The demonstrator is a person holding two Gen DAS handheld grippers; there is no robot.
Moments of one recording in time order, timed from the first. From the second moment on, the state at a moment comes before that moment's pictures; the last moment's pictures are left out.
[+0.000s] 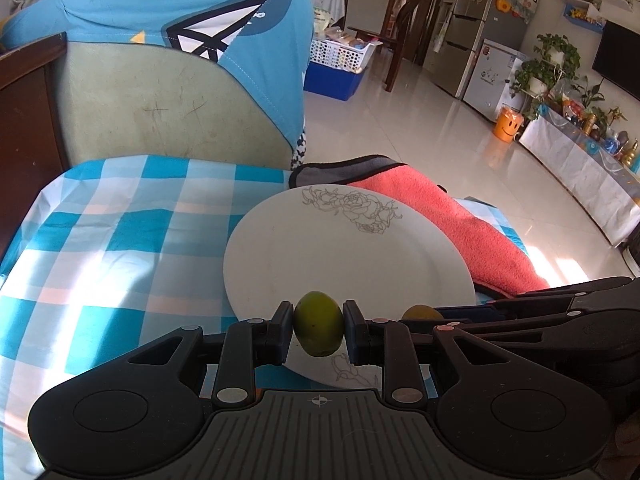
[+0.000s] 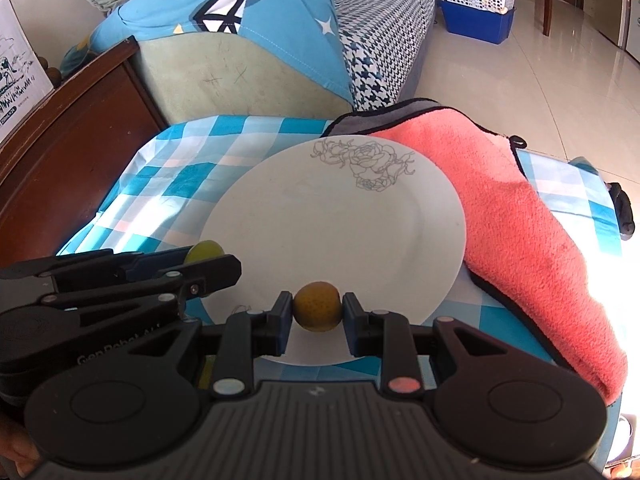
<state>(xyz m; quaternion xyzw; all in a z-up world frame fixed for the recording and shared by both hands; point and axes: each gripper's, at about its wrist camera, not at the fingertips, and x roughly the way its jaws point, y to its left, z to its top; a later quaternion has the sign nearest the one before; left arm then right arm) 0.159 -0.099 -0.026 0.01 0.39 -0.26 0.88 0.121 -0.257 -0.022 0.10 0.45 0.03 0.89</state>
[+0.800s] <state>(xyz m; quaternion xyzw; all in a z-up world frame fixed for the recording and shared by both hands) 0.129 -0.070 0.018 0.03 0.35 -0.21 0.91 0.106 -0.256 0.009 0.11 0.41 0.04 0.90</state>
